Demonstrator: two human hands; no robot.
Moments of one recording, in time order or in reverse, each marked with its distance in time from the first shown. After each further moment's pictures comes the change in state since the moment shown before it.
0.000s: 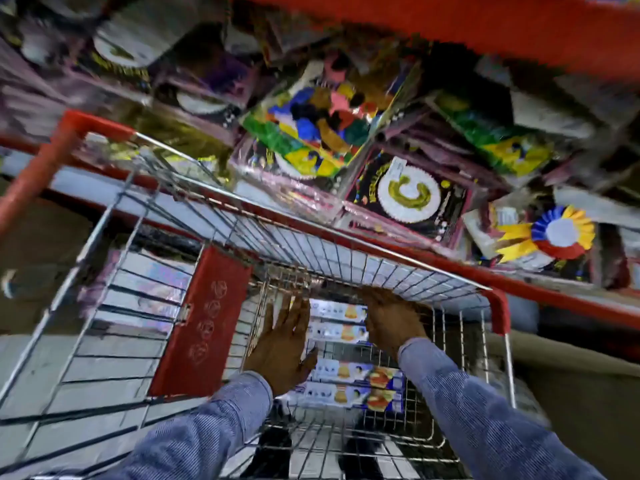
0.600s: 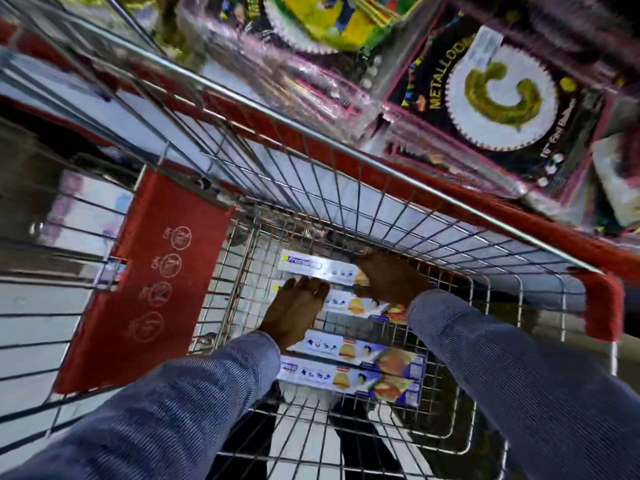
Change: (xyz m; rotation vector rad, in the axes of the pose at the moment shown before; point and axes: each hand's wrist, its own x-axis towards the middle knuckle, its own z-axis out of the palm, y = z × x) left_hand 0.095 -0.024 0.148 0.010 -0.216 0.087; right_hand 0.133 0.046 0.121 -0.079 -0.286 -0.145
